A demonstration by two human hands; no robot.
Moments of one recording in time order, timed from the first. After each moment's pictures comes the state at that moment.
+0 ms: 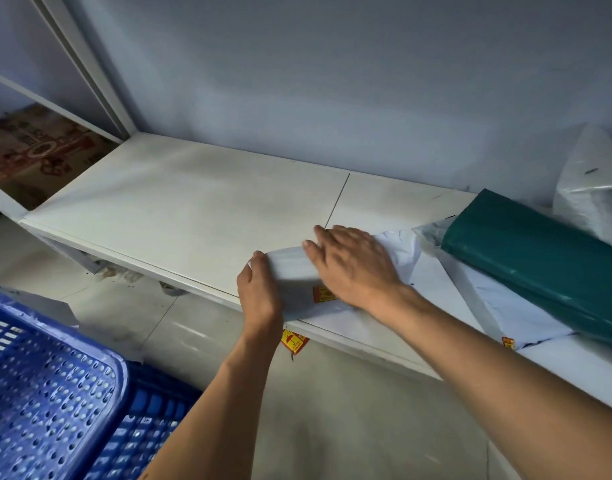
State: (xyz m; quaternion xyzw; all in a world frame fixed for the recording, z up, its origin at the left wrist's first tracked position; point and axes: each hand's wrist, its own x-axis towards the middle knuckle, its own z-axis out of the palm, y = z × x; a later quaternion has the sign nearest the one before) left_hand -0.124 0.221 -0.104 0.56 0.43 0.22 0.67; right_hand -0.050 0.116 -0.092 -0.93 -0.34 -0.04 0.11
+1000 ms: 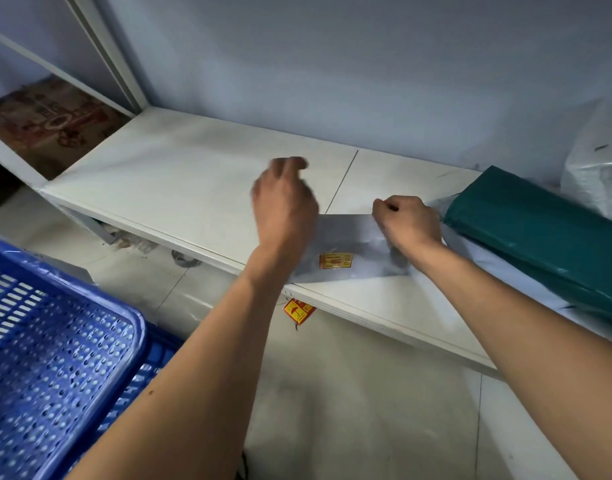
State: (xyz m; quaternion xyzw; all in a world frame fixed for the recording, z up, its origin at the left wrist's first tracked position) left_hand -0.086 0.226 -0.058 0.92 0.19 0.27 0.23; right_hand -0.019 0.060 -0.096 -0.92 -0.05 0.03 0.38
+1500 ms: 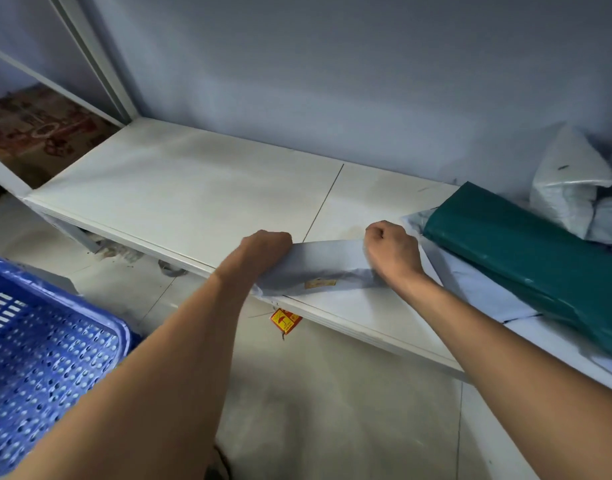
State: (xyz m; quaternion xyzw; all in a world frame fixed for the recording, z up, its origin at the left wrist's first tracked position) left_hand -0.103 0.236 -0.058 0.85 0.38 -0.19 0.32; right_hand -0.039 0.053 -0.098 -0.92 -0.03 0.07 0.38
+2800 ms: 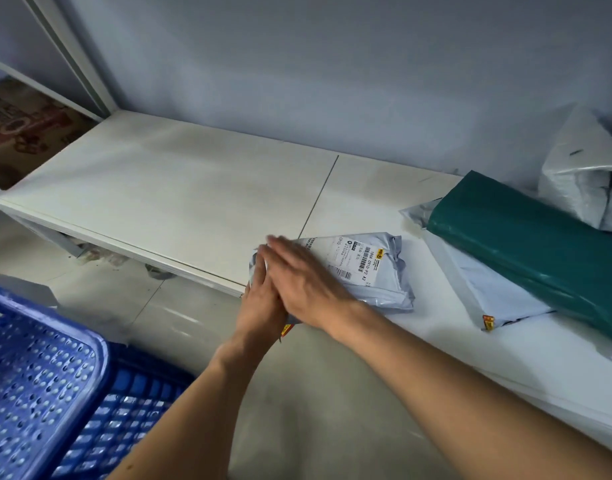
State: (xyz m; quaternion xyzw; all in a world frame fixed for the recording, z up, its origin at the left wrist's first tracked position) left_hand -0.147 0.239 -0.188 0.94 0.13 0.00 0.33; right_hand -0.086 0.135 -0.148 -0.87 -0.45 0.02 0.21
